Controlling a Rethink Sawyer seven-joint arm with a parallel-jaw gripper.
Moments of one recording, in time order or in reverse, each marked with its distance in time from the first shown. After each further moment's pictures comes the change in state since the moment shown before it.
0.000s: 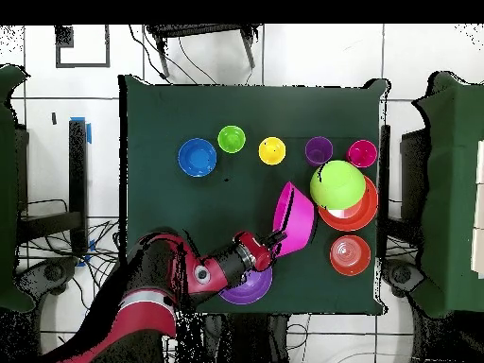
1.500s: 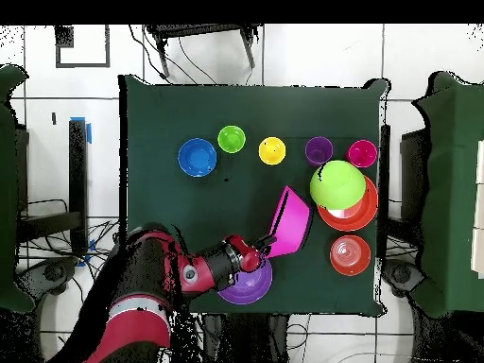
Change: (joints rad) arm 0.016 -0.045 0.016 -0.020 0.115 0.003 -0.295
